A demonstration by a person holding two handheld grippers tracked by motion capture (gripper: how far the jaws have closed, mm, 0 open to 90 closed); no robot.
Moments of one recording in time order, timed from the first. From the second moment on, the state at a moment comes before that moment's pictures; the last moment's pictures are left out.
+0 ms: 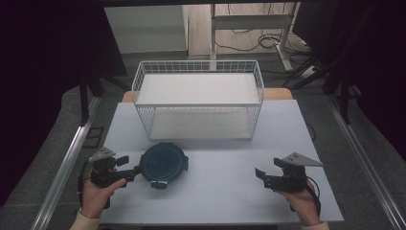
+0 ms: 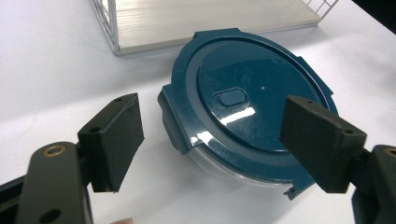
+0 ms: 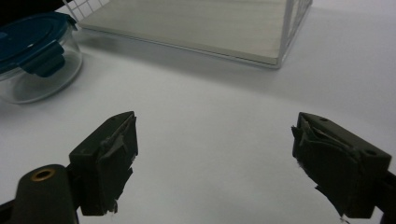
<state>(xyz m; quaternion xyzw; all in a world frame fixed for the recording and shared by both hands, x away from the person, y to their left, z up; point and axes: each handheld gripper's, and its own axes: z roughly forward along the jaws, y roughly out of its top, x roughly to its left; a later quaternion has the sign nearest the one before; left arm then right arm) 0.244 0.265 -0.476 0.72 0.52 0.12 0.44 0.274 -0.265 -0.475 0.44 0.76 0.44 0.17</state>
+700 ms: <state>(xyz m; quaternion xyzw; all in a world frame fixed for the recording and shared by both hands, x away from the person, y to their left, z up) 0.243 0.270 -0.473 0.72 0.52 0.12 0.44 0.277 -0.267 -0.483 0.45 0.77 0.43 0.14</state>
